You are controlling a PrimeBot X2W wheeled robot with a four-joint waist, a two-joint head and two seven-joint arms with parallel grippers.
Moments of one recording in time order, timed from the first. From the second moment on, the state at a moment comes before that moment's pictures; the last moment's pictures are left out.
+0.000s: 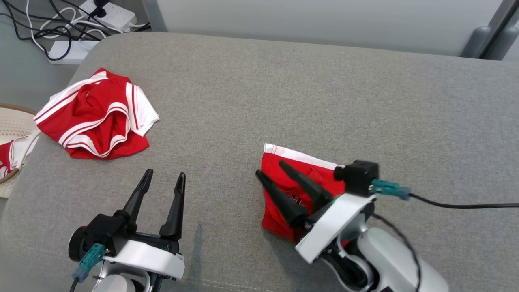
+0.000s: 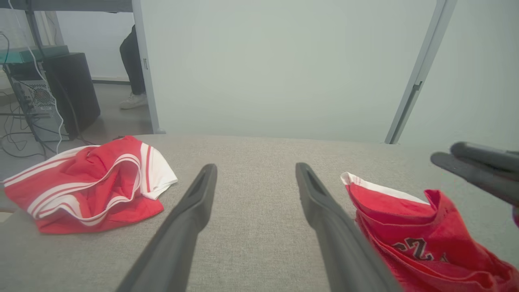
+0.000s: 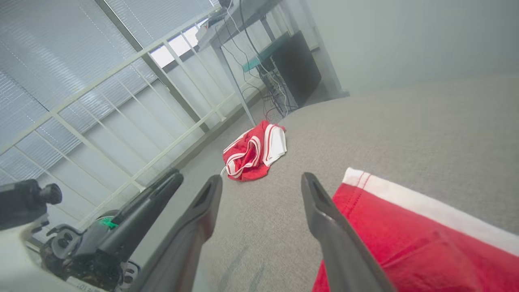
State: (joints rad) left arm -0.11 0.20 -0.28 0.12 -0.39 0.03 -0.25; right arm -0.47 -0.07 0.73 0.33 0.83 0.13 -0.08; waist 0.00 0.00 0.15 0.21
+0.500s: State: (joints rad) left arm -0.07 0.21 -0.23 0.12 -0.38 0.03 -0.25; right arm -0.19 -0.24 0.23 0.19 0.52 0.13 -0.20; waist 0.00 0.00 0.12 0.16
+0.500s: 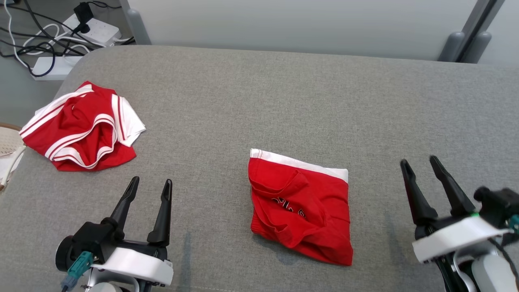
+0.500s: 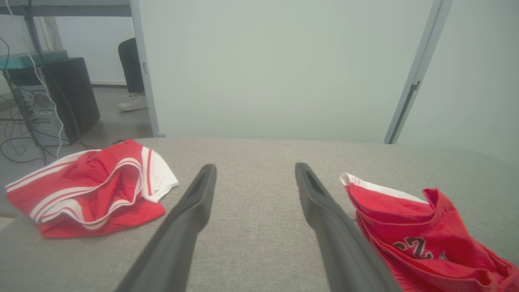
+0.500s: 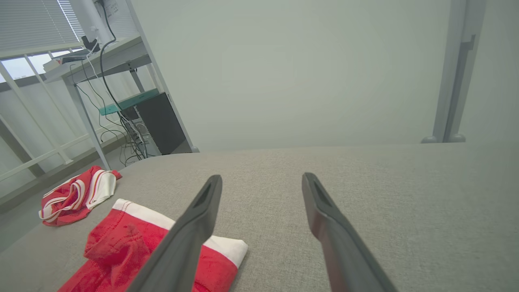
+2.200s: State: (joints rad) left arm -0.07 0.20 -0.26 0.11 -0.38 0.06 -0.25; right arm -0.34 -0.21 0.52 0.60 0.64 0.13 -0.23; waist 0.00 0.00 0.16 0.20
